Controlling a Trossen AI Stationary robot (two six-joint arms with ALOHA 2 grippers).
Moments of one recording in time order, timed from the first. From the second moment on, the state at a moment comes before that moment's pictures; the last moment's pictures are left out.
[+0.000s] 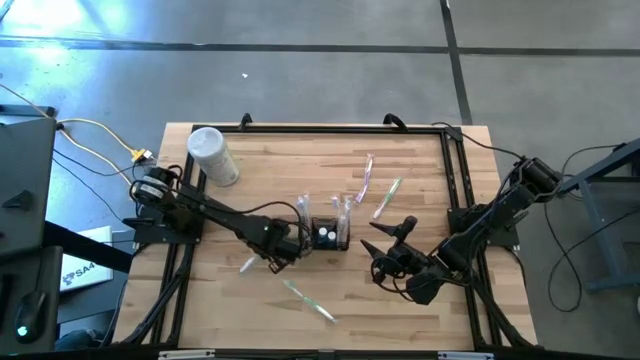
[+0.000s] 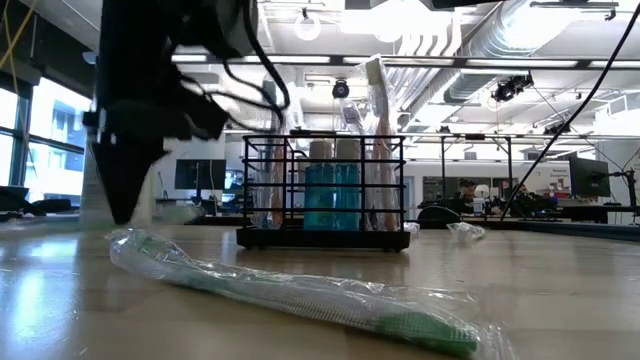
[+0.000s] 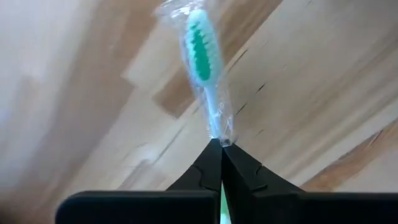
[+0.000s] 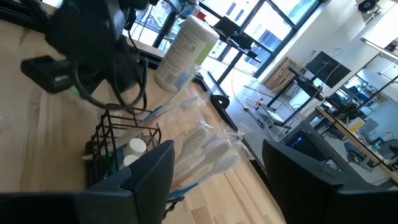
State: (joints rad) left arm -0.31 1.75 1.13 -0.97 -0.11 -1.02; right arm 0.71 1.44 0.89 -0.06 1.27 0.06
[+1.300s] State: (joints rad) left arm -0.57 1.52 1.43 -0.72 -0.77 -0.33; right arm 0.71 1.44 0.89 -0.06 1.27 0.06
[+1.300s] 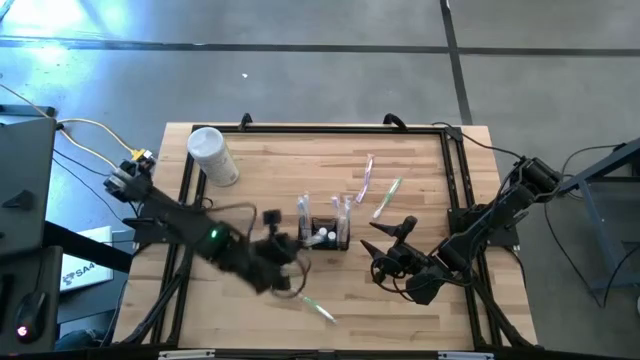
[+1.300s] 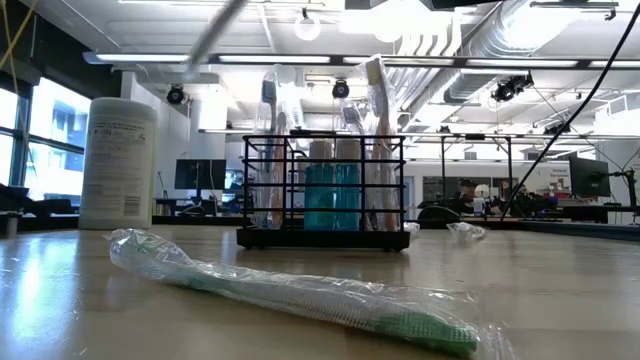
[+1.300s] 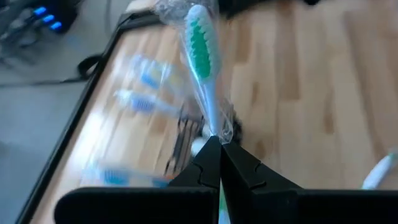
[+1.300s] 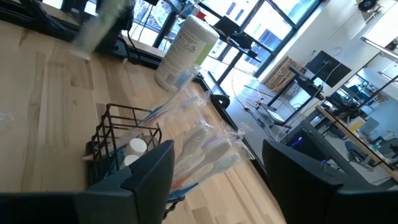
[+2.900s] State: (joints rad) left arm -0.27 1.21 0.63 0.49 -0.38 0.07; right arm 0.69 1.44 0.89 -0.17 1.25 0.18
